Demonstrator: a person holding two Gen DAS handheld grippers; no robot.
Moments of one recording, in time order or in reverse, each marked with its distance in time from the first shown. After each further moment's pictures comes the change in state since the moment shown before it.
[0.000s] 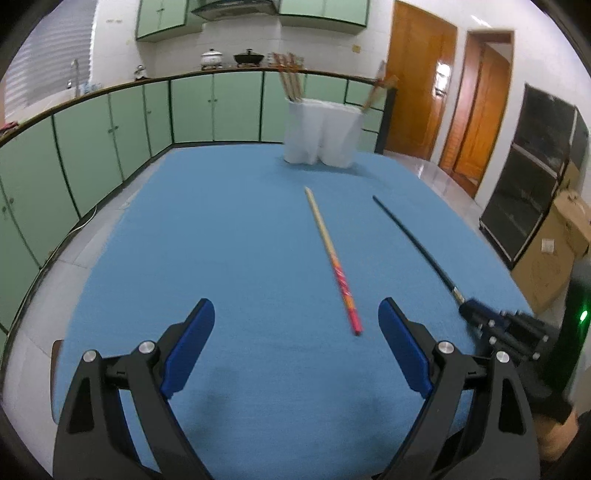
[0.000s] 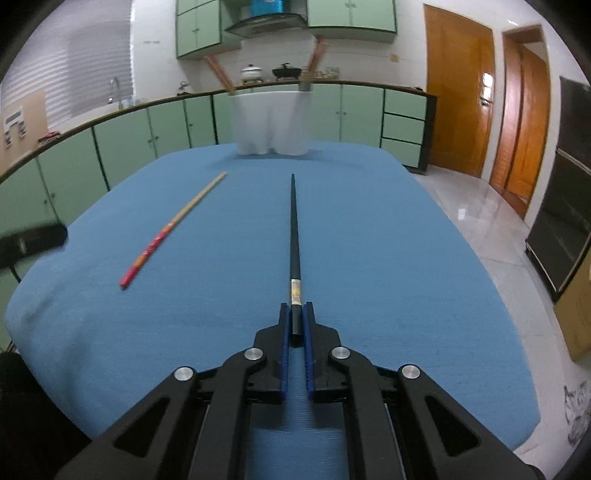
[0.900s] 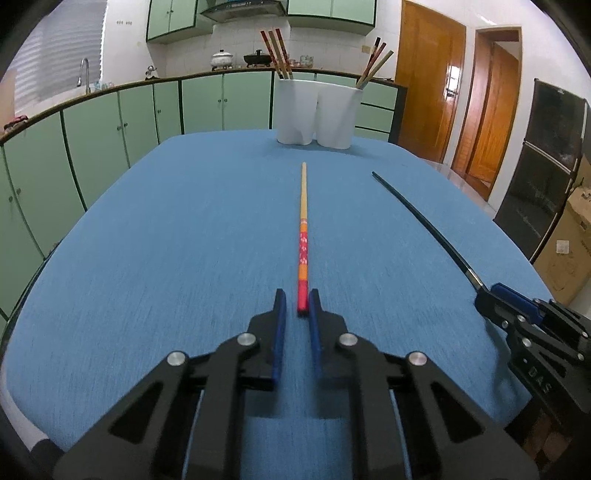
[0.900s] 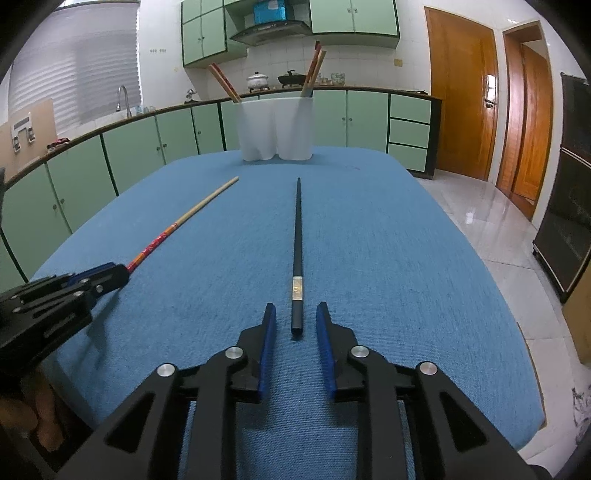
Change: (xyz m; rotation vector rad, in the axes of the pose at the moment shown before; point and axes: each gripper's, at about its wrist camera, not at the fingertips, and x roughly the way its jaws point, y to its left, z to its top) left arm 0.028 -0.030 -0.032 -0.033 -0.025 0.053; right arm -0.003 -0.004 -0.007 0.001 -0.032 0.044
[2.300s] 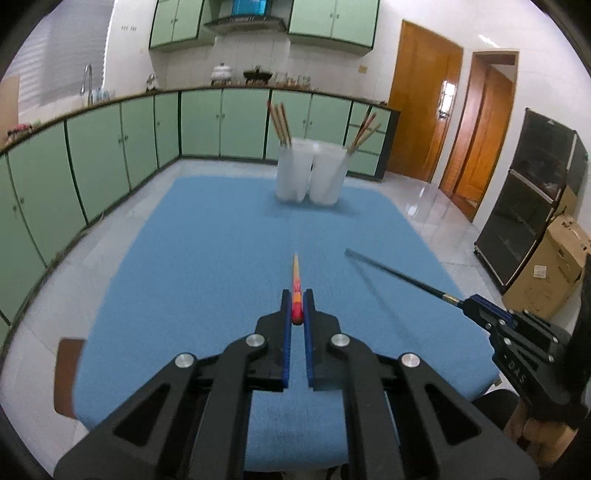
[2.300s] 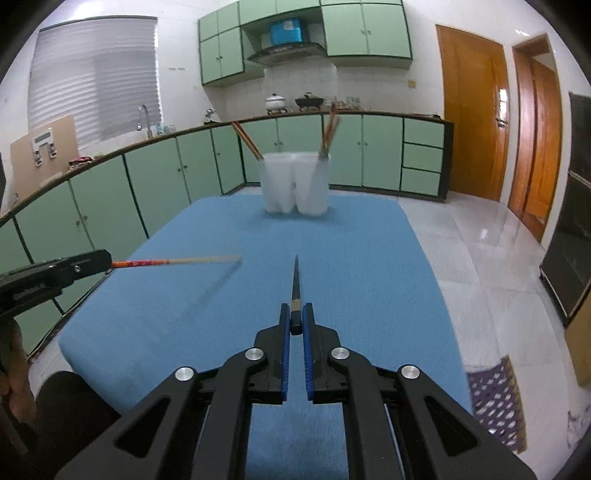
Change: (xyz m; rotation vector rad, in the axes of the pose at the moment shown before) left arm -0.106 0.005 0.076 -0.020 -0.057 -0.048; right arm -0.081 0.001 0.070 -0.035 -0.069 0.074
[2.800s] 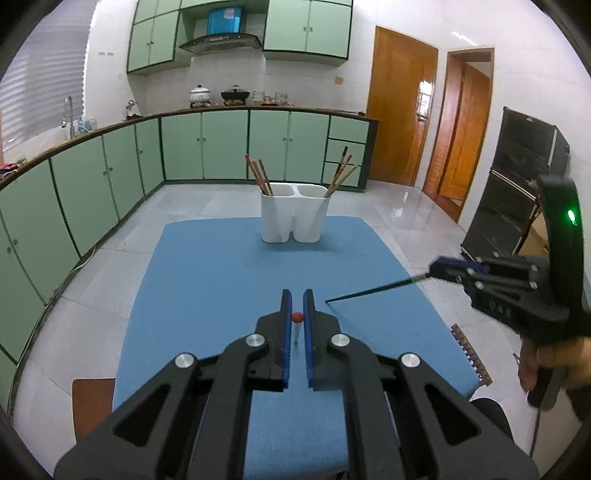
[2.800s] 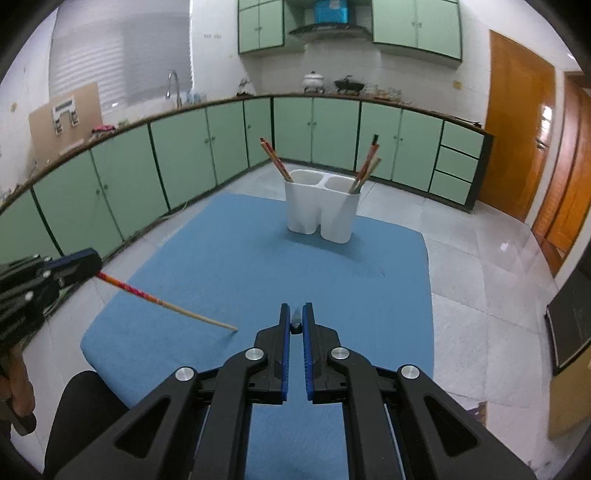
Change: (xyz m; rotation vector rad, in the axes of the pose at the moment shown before) left arm -0.025 -0.010 0.058 0.076 -0.016 -0.056; right arm 0.012 0.010 0.111 -0.153 0.160 0.072
